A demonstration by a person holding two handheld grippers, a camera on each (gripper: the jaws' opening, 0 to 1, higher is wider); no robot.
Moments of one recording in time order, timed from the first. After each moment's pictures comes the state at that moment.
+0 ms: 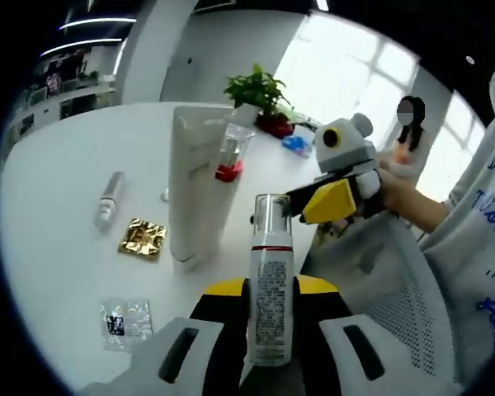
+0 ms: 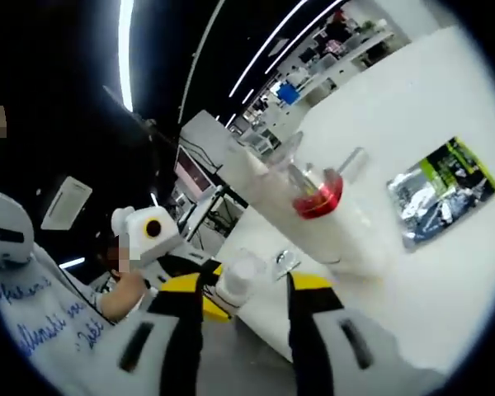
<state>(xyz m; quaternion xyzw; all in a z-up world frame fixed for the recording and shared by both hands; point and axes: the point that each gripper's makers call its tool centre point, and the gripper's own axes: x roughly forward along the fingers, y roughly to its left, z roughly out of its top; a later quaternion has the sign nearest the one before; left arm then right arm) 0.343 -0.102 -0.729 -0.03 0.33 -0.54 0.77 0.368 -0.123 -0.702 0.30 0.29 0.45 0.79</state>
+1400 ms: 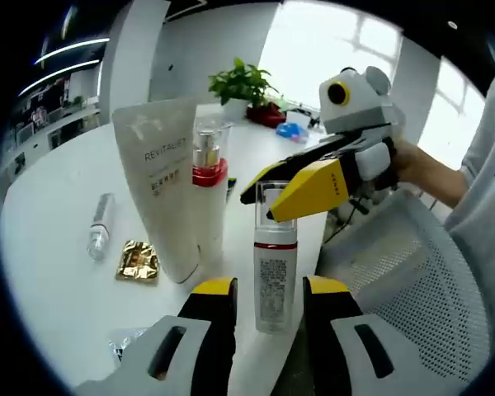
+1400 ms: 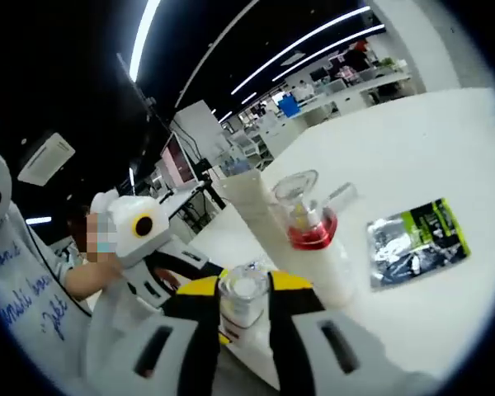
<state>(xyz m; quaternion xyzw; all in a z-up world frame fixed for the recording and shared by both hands) 0.355 -0.127 -0.749 0.07 0.31 -0.54 0.78 0.382 -0.130 -0.699 0.13 0.26 0.42 0.86</state>
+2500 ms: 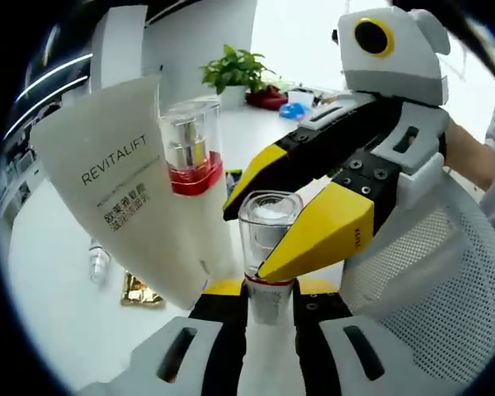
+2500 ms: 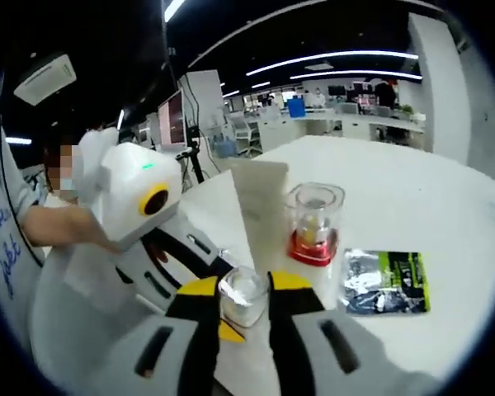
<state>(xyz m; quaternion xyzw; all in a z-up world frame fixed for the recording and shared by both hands) 0.376 -0.149 -0.772 0.14 0.30 -0.53 0.78 0.393 -0.131 -0.714 -0.04 0.24 0.40 0.88</state>
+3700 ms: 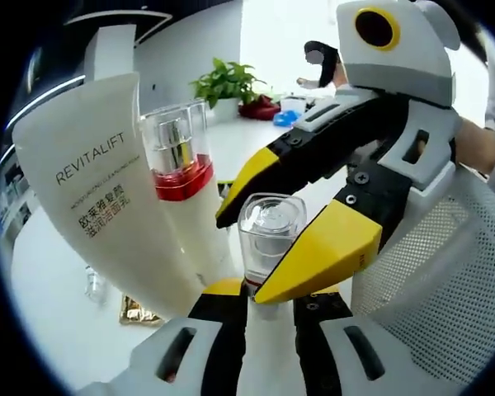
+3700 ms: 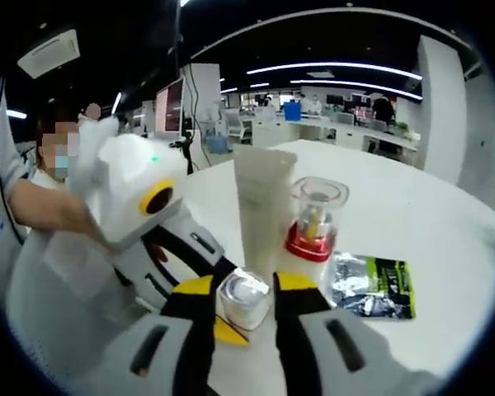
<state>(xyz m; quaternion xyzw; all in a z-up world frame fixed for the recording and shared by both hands) 0.380 -0.160 -0.777 0.15 0.25 -0.55 0.78 0.394 -0.133 -0.722 -0.08 0.22 0.38 0.89</state>
